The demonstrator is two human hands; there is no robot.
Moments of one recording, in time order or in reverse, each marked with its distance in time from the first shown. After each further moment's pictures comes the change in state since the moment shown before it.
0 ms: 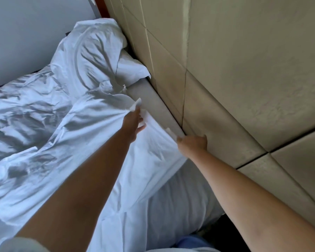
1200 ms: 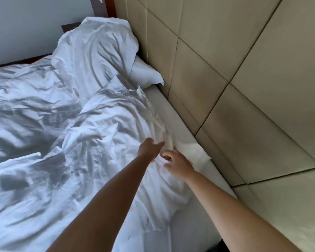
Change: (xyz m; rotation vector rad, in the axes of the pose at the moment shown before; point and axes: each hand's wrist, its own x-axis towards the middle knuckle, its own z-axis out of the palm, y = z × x) left_hand 0.041 -0.050 -0.106 0.763 -0.144 0.020; right_hand -0.014 -0.155 0.031 0.560 0.128 -0.217
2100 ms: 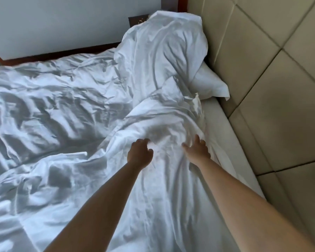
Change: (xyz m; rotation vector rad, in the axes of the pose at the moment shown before) left_hand 0.101 -0.092 -0.164 0.371 0.343 -0.009; right_hand 0.226 -0.090 0.040 -0.127 -0.079 0.263
